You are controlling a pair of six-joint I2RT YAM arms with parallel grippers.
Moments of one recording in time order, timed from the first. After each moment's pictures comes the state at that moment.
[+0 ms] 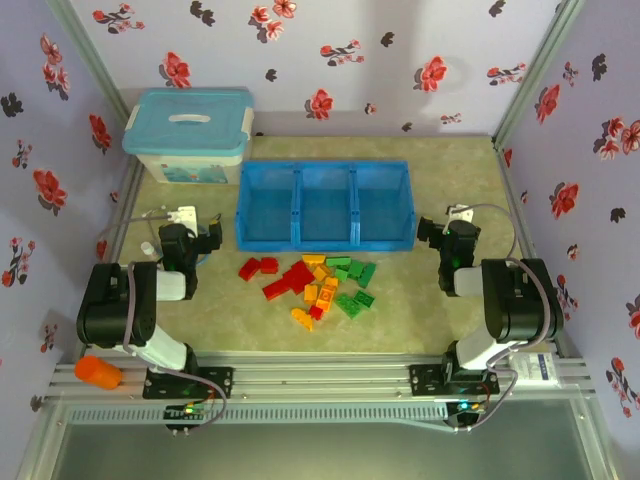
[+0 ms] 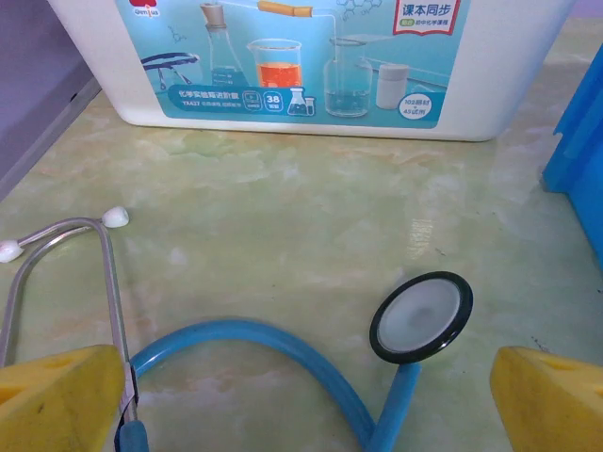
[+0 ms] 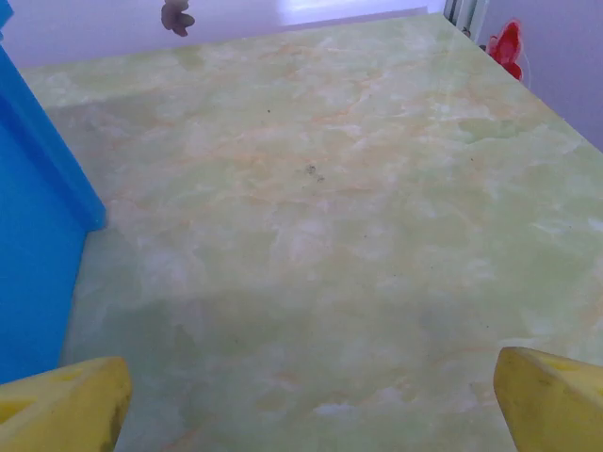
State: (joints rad) left arm -0.01 1.56 0.38 0.79 -0.09 0.02; right arm 0.02 1.56 0.39 0.76 0.15 0.11
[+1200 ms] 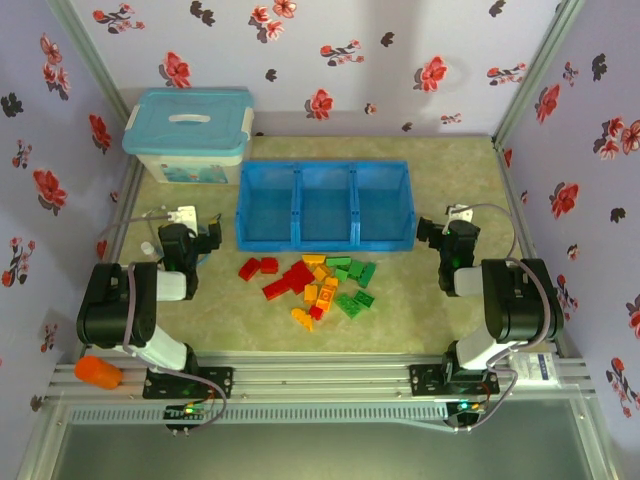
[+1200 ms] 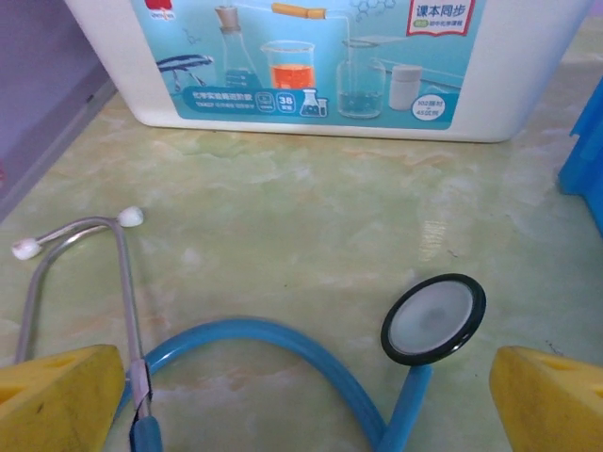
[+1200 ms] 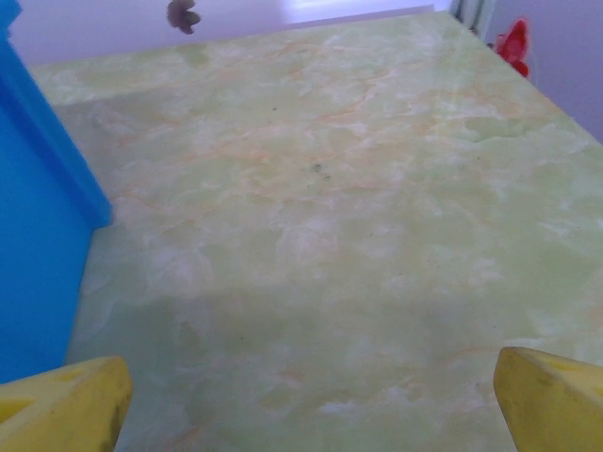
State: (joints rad) left arm -0.03 1.54 0.38 0.78 -0.15 0.02; right arm 0.02 1.55 0.39 0.74 0.12 0.10
